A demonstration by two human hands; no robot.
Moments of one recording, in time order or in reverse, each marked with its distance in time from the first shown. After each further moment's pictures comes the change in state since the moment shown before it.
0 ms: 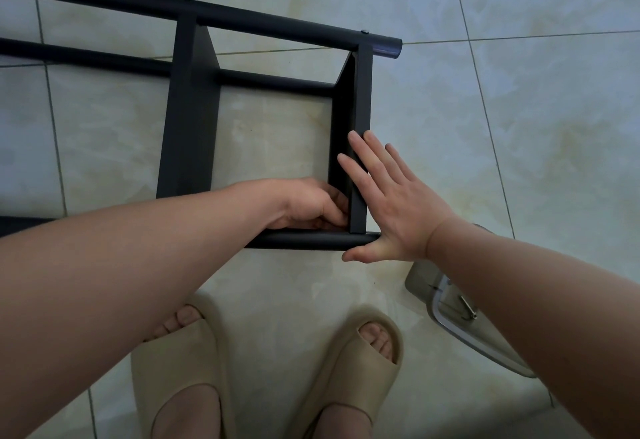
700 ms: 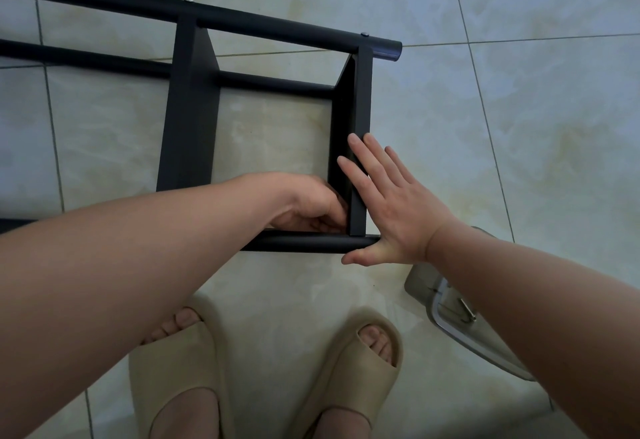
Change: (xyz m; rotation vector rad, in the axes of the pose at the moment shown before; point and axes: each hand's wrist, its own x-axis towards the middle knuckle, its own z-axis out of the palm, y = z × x) left_hand -0.002 0.013 0.004 0.016 0.032 -0.096; right_hand 0.000 0.000 0.000 -0.011 0.002 0.004
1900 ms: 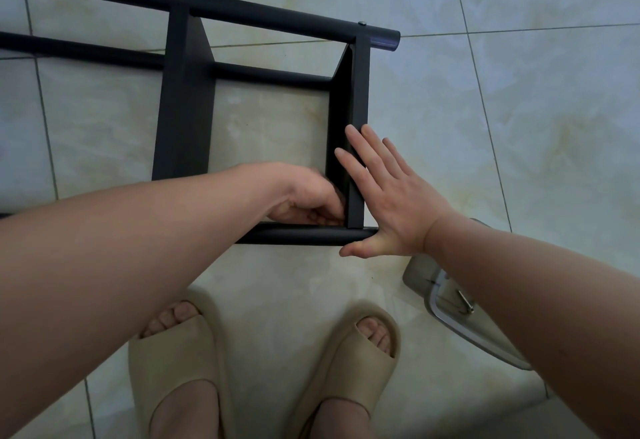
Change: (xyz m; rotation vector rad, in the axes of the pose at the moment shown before) left_hand 0.000 0.002 0.000 0.043 0.006 -0.045; right_hand 0.000 0.000 0.001 0.023 0.003 -0.001
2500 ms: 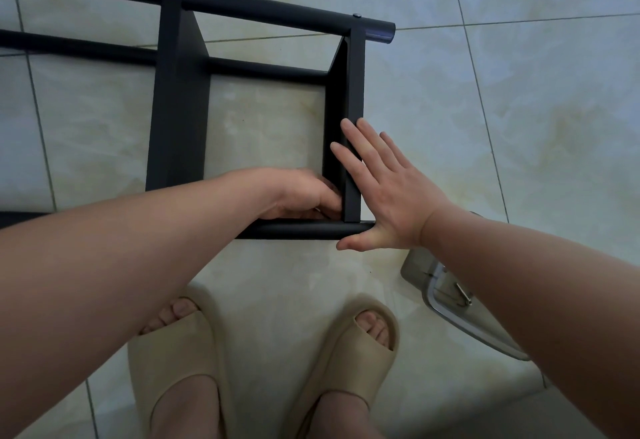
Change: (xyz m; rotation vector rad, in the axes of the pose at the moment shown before) left_hand -0.008 -0.008 0.001 0.061 -0.005 0.072; right_hand -0.001 0.000 0.000 0.000 0.001 0.005
